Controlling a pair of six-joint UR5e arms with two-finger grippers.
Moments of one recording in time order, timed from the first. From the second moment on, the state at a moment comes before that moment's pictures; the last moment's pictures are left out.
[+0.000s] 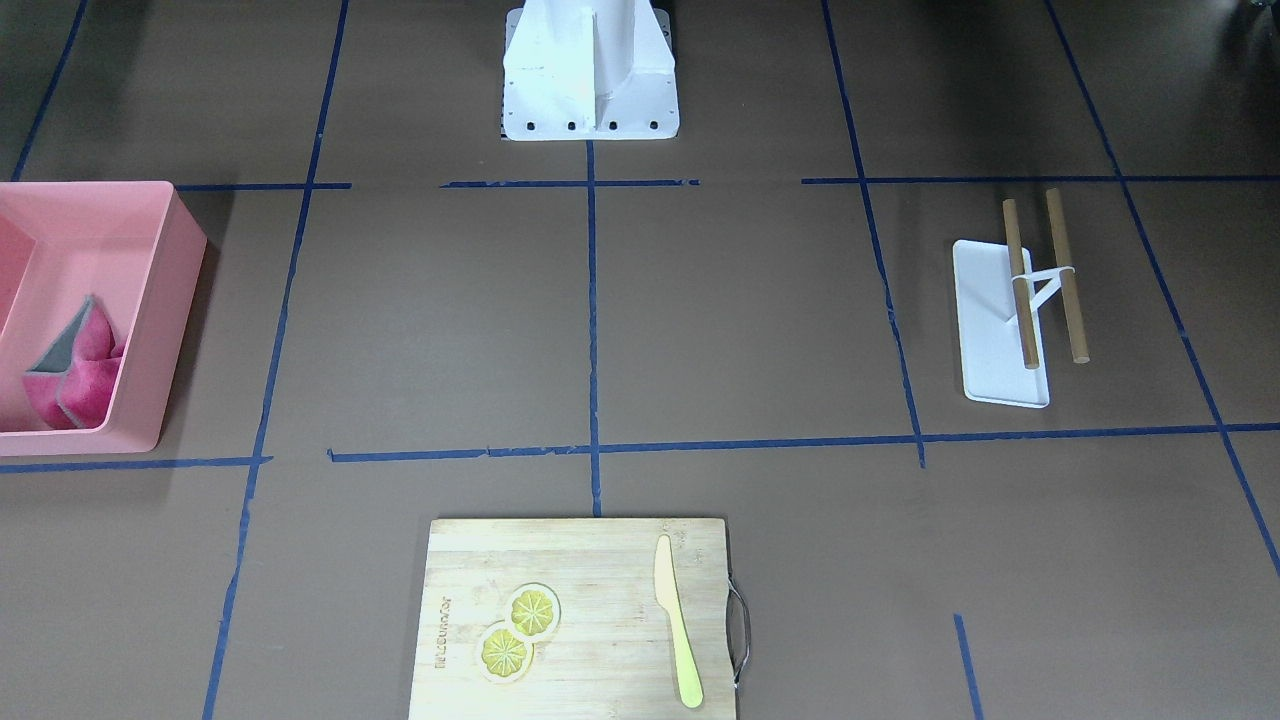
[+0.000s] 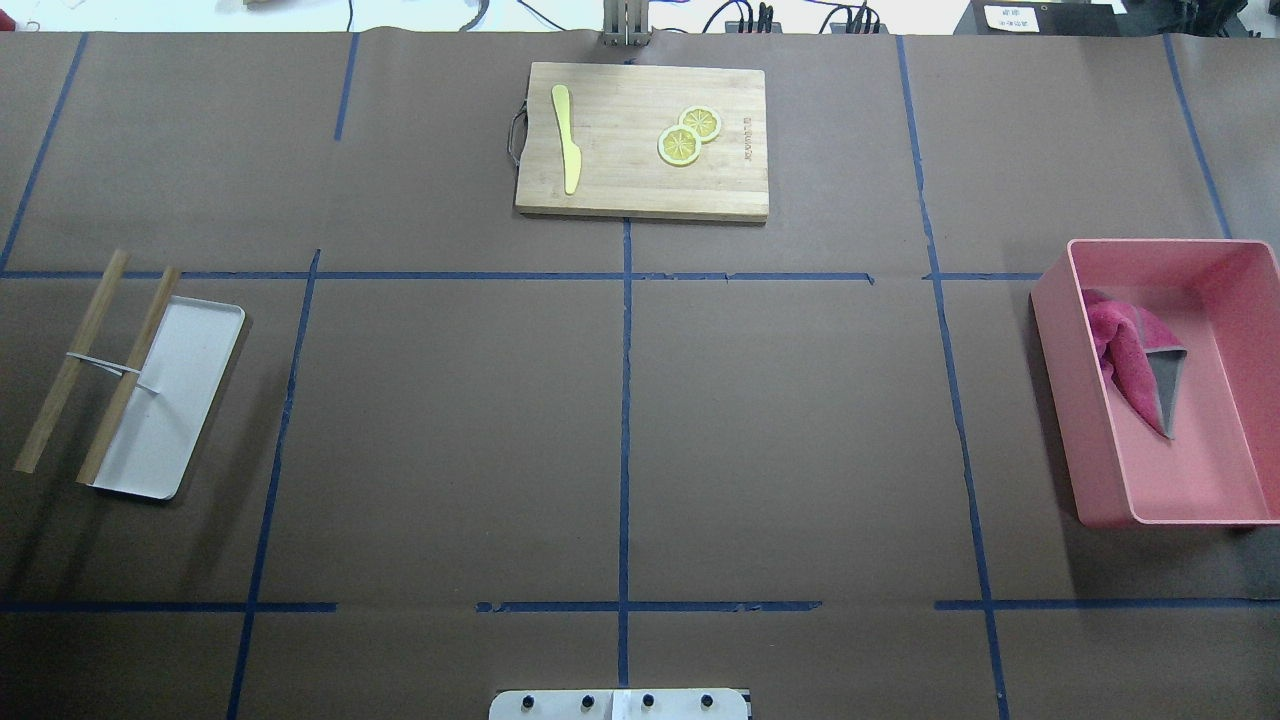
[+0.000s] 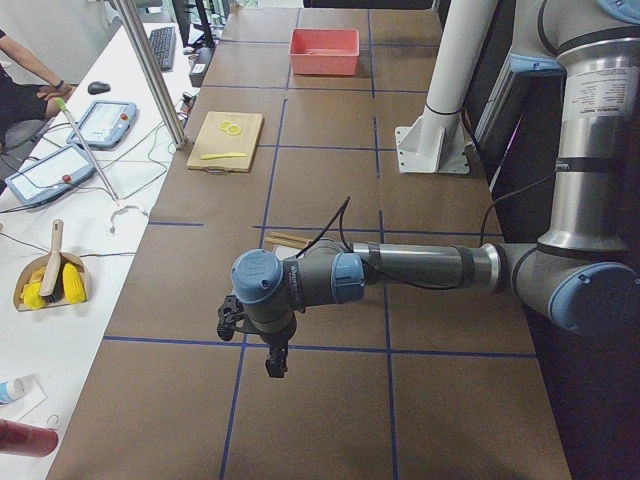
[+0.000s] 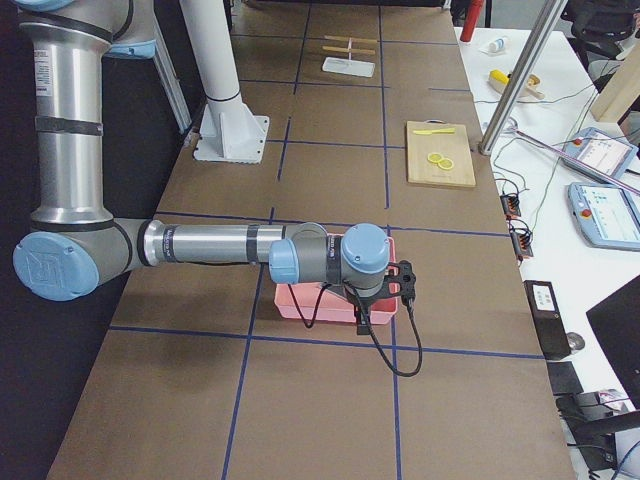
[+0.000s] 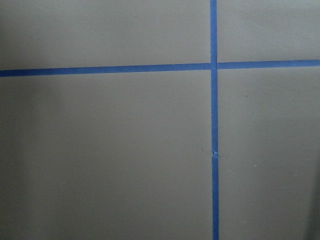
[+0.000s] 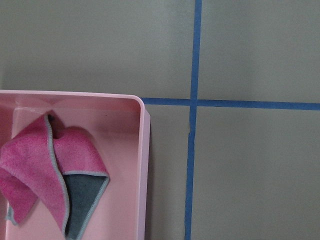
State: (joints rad) left arm -1.62 -1.53 -1.61 -1.49 -2.37 0.14; right arm 1.57 -1.63 1.64 -1.51 2.44 0.02
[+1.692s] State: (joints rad) left arm -1.61 -1.51 -1.62 -1.55 -2.37 0.08; right arm 1.62 -1.63 1.64 -1.52 2.41 0.03
